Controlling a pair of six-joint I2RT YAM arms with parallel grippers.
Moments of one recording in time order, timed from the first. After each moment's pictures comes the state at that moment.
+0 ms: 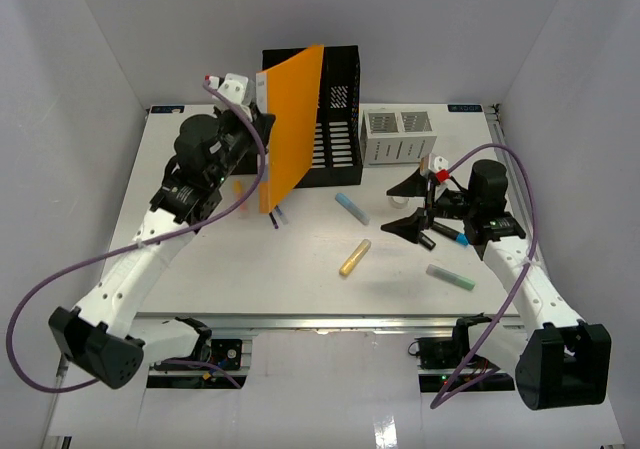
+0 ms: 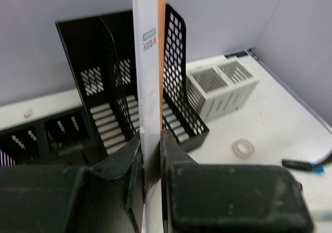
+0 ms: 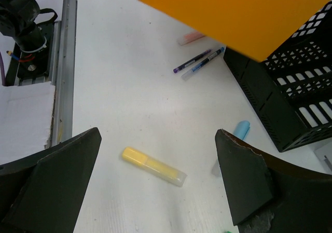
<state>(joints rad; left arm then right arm) -0.48 1.15 1.24 -0.08 -0.03 -0.09 0.15 1.07 0.75 -0.01 -1.23 -0.32</state>
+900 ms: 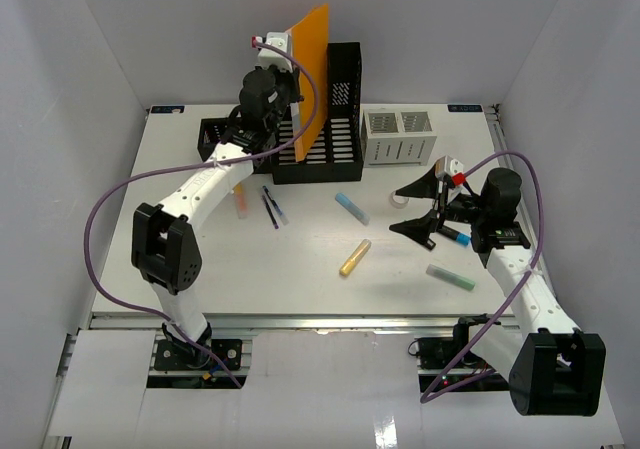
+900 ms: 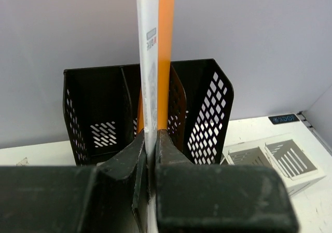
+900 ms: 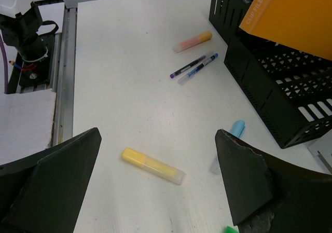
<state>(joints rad) -0.48 1.80 1.66 0.24 -0.22 -0.08 0.04 1.01 0.64 0.22 -1.32 -0.16</state>
